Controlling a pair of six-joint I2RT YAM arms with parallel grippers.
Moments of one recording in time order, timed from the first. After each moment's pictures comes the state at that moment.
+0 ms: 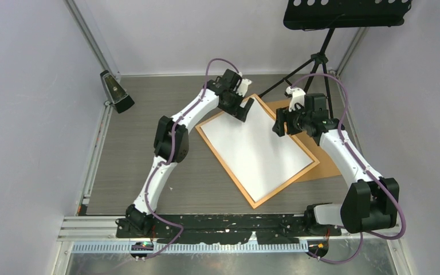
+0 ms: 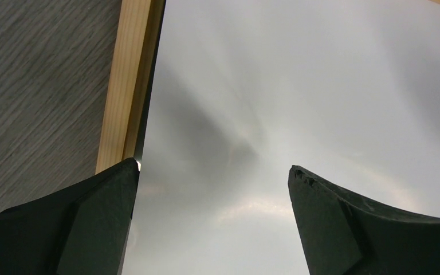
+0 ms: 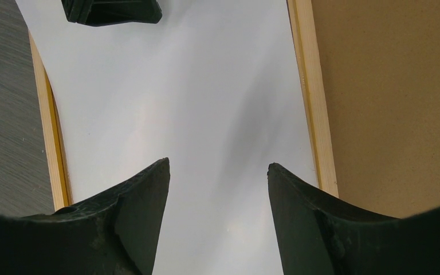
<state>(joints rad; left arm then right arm) -0.60 2.52 2.39 -0.84 0.22 0.02 0.11 1.30 0.98 -0.42 -0.33 -0.08</state>
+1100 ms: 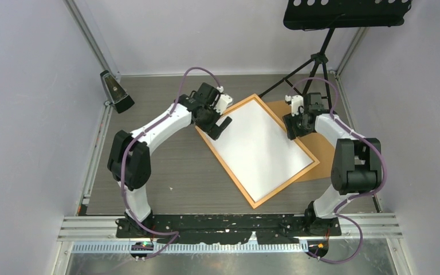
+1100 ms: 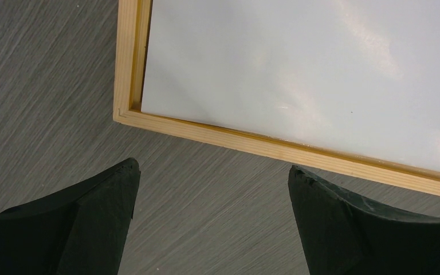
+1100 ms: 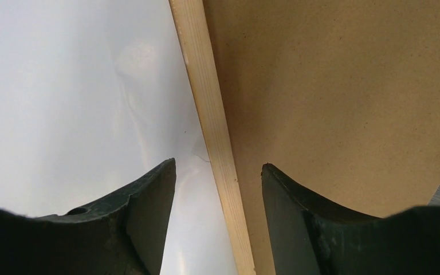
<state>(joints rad) -0.60 1.85 1.56 -0.75 0.05 0.19 0.01 1.63 1.05 -0.46 -0.12 -0.34</state>
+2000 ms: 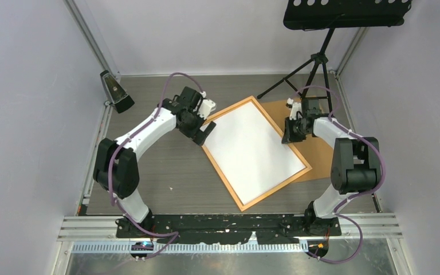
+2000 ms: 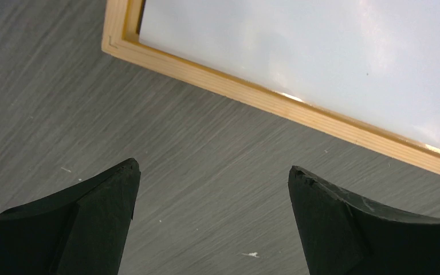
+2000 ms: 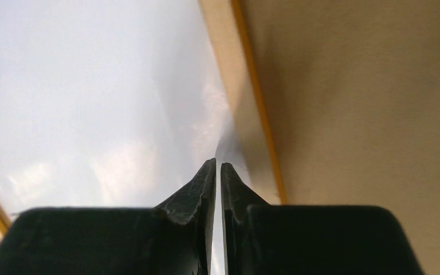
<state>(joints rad) -0.50 1.71 1.40 -0.80 0.06 0.21 0.00 1.65 1.02 -0.48 -0.32 -0.10</state>
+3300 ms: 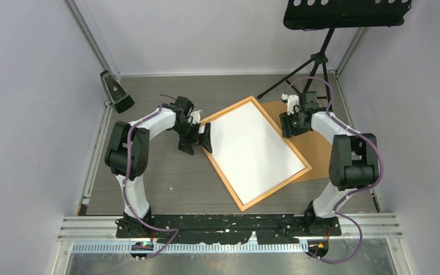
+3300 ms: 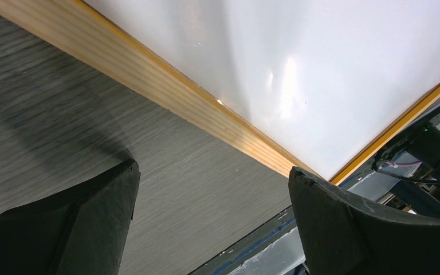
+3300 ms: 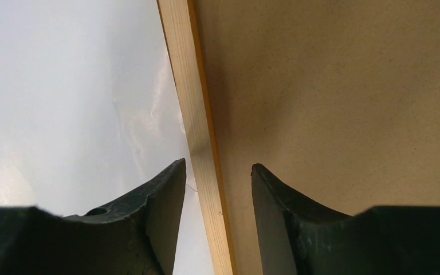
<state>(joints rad) -0.34 1.92 1.31 -0.75 0.51 -0.24 0.05 1.68 1.10 -0.46 -0.18 -0.25</state>
